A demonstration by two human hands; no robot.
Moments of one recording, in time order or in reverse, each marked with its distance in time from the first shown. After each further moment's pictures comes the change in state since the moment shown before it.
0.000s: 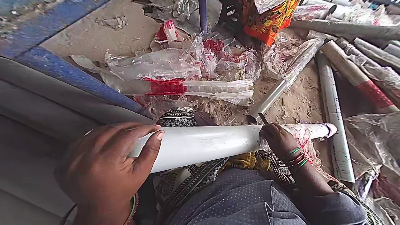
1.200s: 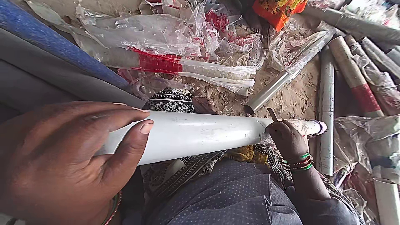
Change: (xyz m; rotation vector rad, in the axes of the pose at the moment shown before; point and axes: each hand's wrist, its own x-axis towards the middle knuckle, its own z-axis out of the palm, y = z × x) left_hand -0.011 -0.010 0.002 -0.218 0.021 0.017; right_hand -0.013 0.018 0.006 -0.078 0.141 -0.101
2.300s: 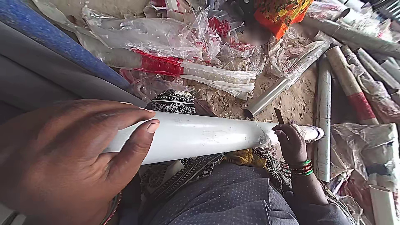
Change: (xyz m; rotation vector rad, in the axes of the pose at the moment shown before) left_hand 0.001 0.002 0.000 0.042 -0.002 -0.023; right_hand -0.002 0.016 0.005 0.226 0.194 -0.089
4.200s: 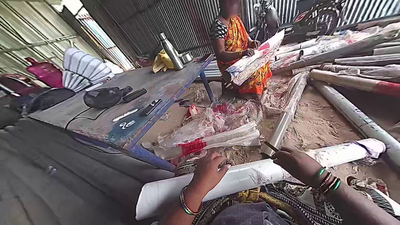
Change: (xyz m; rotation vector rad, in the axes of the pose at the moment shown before) left_hand 0.065 0.129 0.088 0.161 -0.782 0.057; right_hand -0.004 0.003 -0.097 0.050 -0.278 0.008
